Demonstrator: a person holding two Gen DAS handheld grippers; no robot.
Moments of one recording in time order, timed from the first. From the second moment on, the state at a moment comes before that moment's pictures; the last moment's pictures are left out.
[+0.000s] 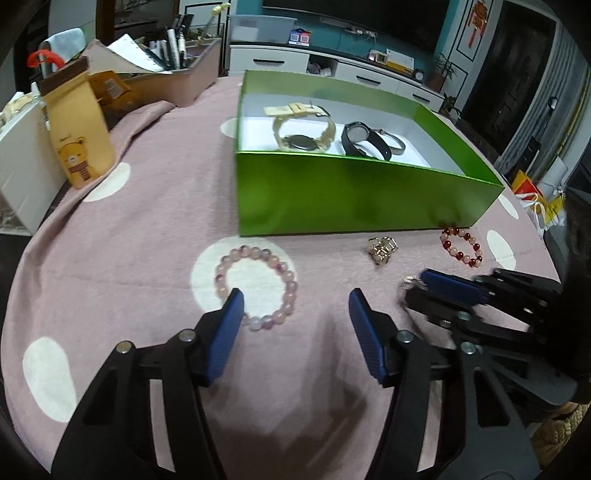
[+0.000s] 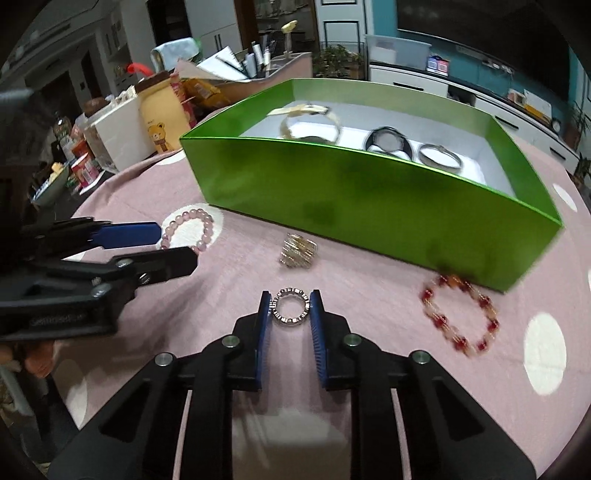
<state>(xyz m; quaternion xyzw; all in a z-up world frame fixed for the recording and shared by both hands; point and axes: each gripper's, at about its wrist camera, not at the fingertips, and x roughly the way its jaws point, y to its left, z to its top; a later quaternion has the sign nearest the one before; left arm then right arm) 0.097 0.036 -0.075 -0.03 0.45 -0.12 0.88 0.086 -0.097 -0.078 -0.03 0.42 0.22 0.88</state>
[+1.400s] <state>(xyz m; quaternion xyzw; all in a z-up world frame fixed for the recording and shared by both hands) 0.076 0.029 -0.006 -0.09 0.40 -0.17 0.90 0.037 -0.170 -0.038 0.05 0.37 0.19 0.91</state>
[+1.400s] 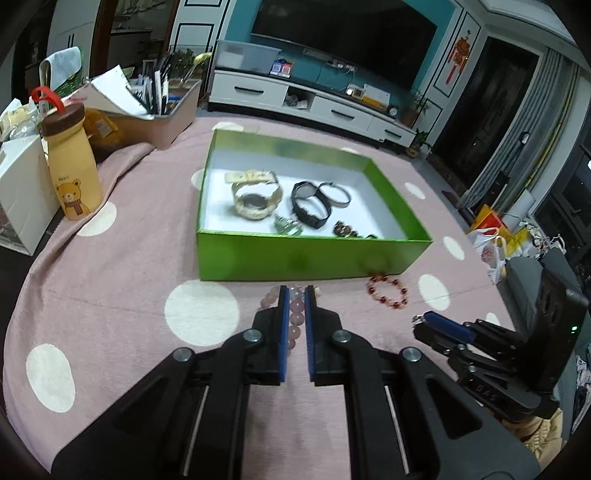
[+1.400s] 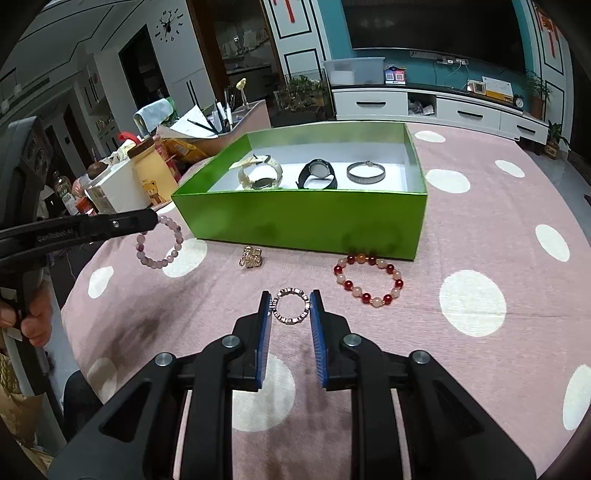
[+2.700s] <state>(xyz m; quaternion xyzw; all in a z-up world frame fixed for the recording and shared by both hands) 0.083 -0.010 0.041 -0.05 0.36 -0.18 0.92 0.047 -0.203 0.013 0.08 0.29 0.17 0.94</state>
